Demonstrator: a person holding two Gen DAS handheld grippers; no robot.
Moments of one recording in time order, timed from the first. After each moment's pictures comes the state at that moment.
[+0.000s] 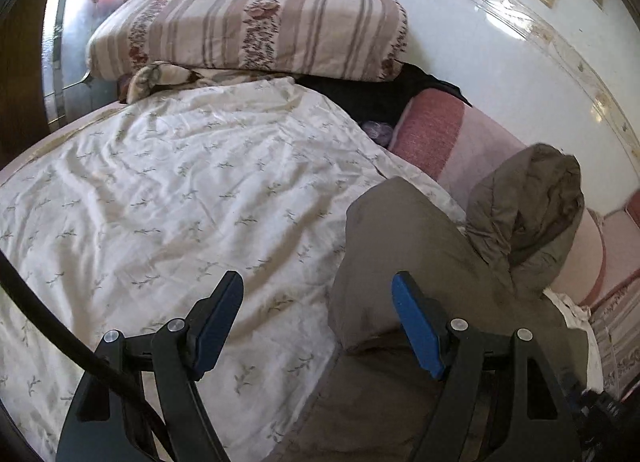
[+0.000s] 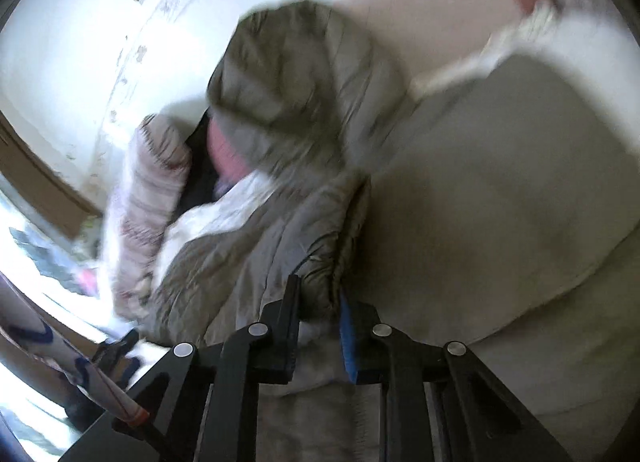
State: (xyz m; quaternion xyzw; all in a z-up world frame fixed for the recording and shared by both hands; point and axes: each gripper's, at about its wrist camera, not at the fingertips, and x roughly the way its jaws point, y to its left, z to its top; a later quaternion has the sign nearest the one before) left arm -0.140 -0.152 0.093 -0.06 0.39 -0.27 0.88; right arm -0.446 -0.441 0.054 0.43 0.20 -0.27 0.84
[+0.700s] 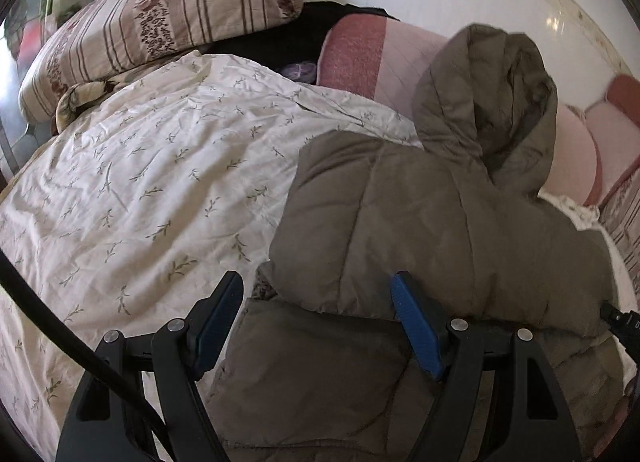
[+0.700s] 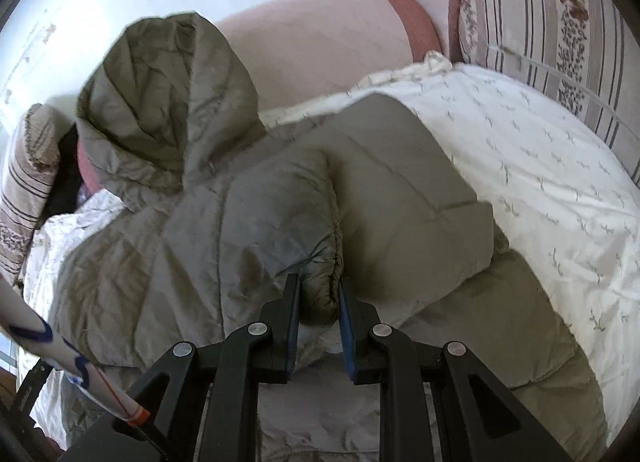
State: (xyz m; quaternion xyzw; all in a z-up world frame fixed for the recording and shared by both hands) left arm -0.184 -0.232 0.054 0.08 0.40 -0.34 0.85; right arm -0.476 -0.477 0.033 0.35 0.31 -0.46 0.76
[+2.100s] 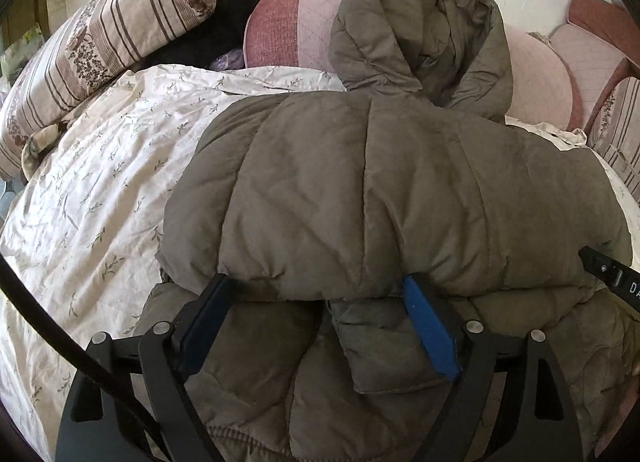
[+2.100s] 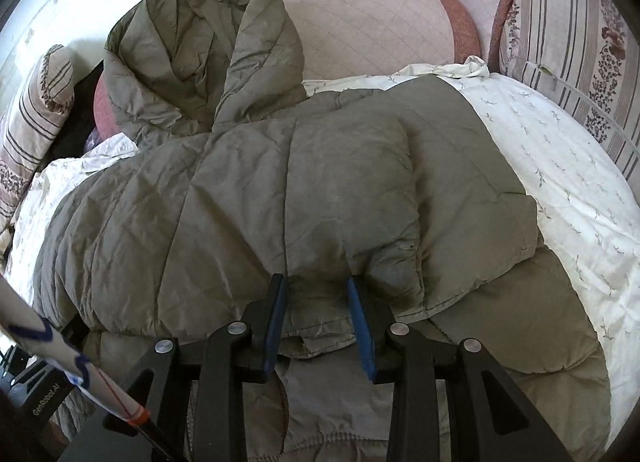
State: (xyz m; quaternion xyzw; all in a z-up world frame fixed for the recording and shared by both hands) left arm -0.240 -0.284 0.036 0.17 0.38 -0.38 0.82; right arm -0.448 -0.457 0.027 0.30 0.36 -0.43 0.77
